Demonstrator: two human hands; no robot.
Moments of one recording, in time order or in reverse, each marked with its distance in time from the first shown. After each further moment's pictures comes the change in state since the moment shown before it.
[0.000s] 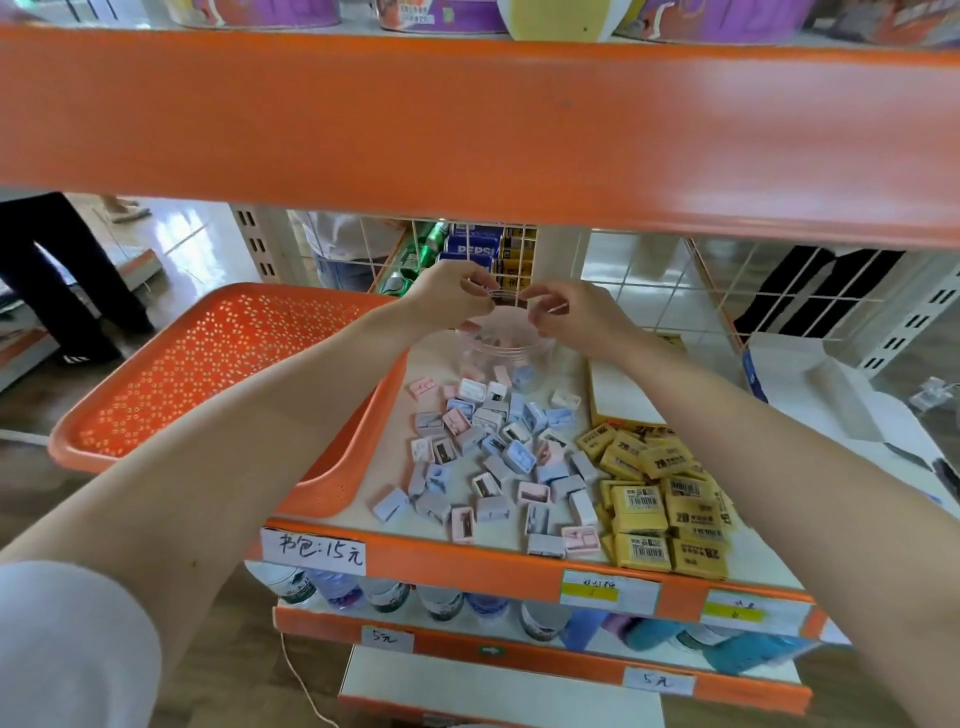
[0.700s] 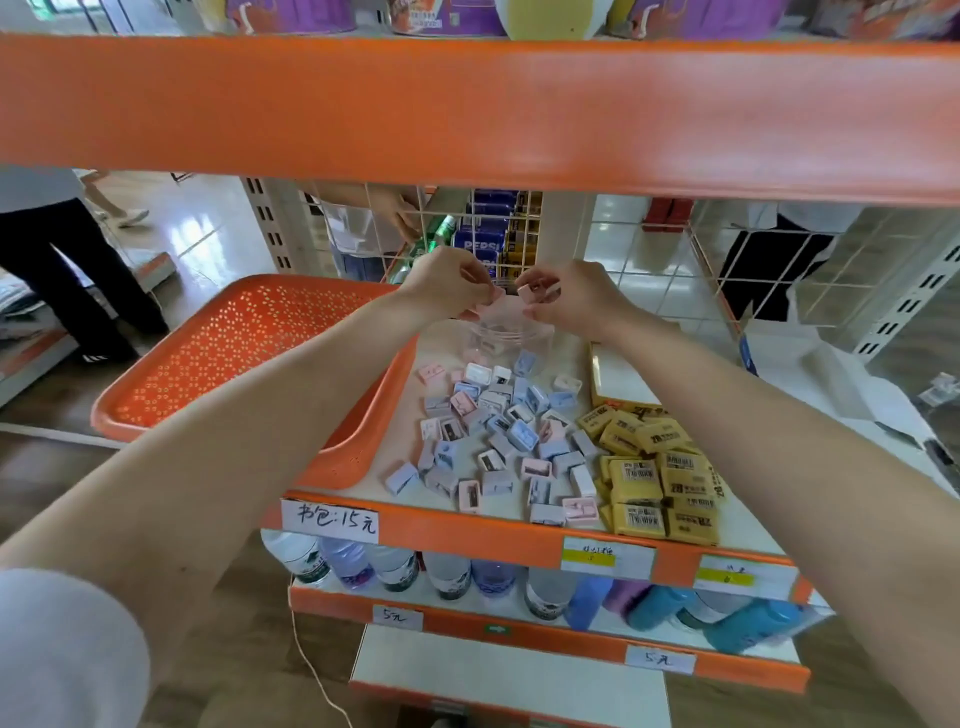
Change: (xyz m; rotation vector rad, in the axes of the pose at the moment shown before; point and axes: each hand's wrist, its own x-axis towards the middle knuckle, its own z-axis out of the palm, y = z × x) left_hand -0.035 0.018 -0.007 0.077 0.089 0.015; right_hand -0.014 -0.022 -0.007 -0.122 0.017 -0.069
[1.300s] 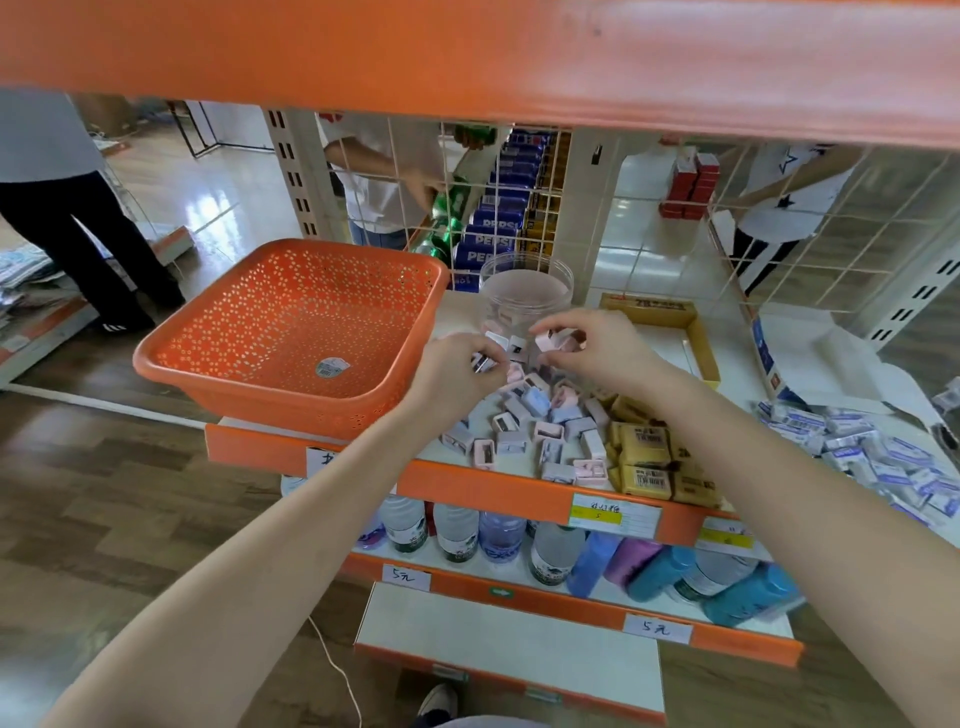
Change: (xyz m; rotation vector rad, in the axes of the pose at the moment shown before) left_hand -0.108 -0.049 0.048 0.141 0.118 0.154; right_hand -0.067 0.009 0.032 0.001 -0.096 -0.023
